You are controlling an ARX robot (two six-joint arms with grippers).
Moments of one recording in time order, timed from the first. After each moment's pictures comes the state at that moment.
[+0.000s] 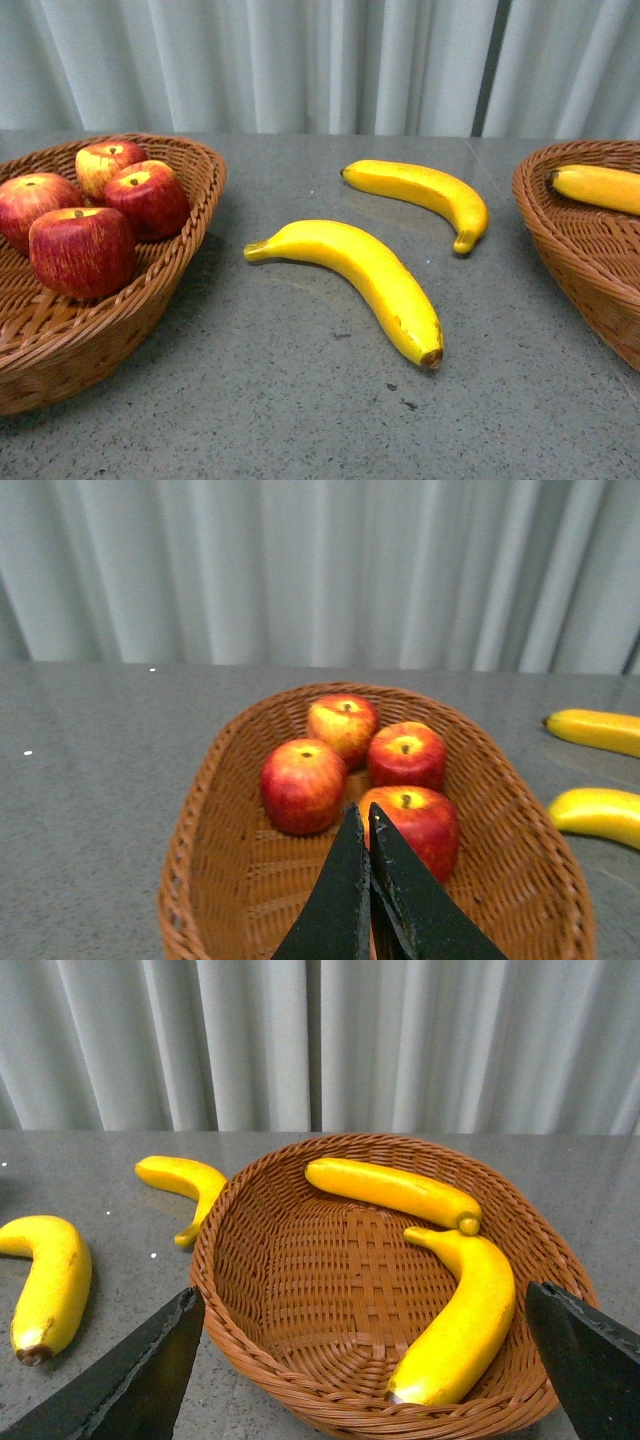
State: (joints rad) left arm 0.00 0.55 0.15 0.40 0.00 0.00; right arm 0.00 0.00 0.01 0.00 0.00 -0.01
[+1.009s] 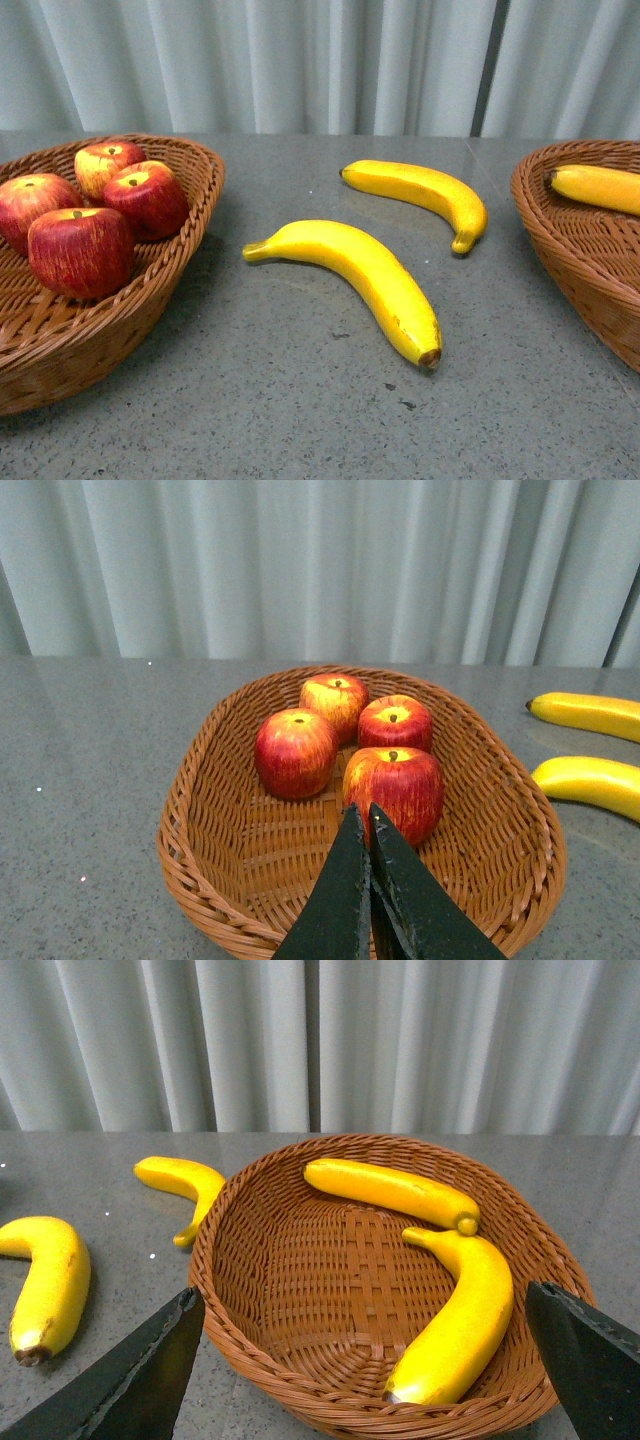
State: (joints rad) left arm 0.00 0.22 0.01 0.22 0.00 0.00; right arm 0.00 0.00 0.01 0.00 0.00 -0.01
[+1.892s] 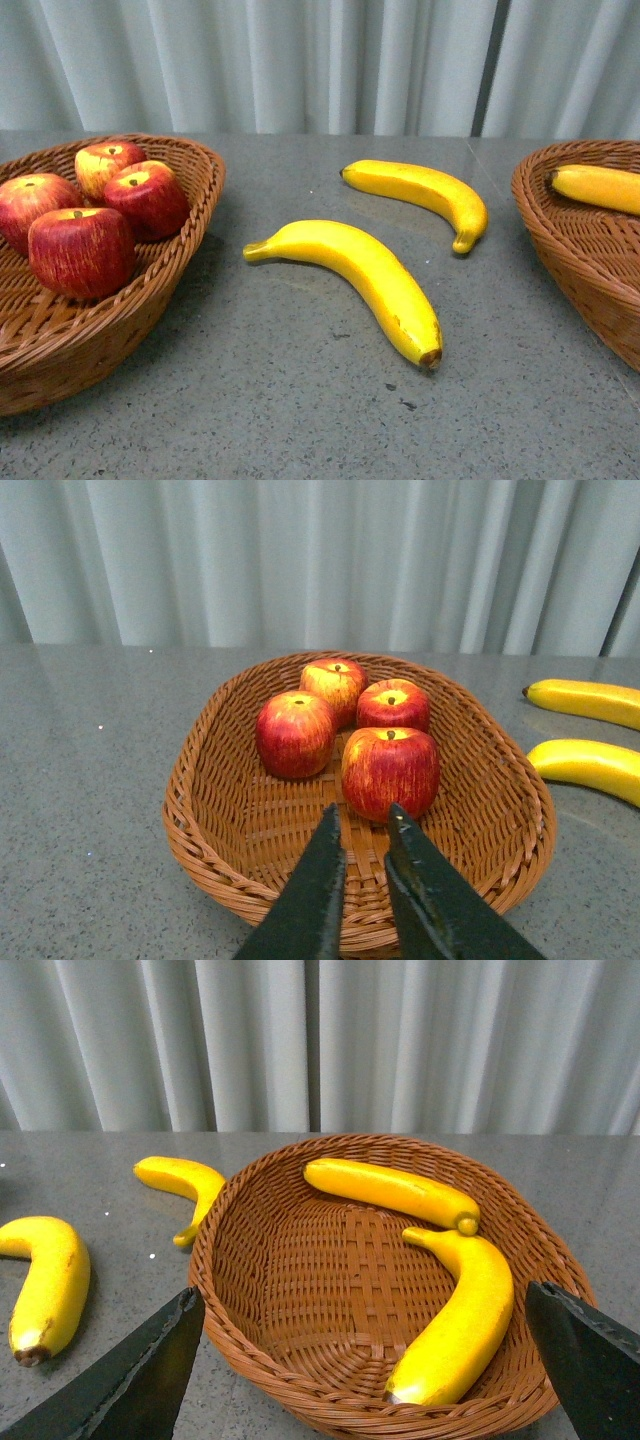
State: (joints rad) left arm 0.00 0.01 0.01 0.00 0.00 0.00; right arm 0.00 0.00 0.01 0.00 0.00 -0.01
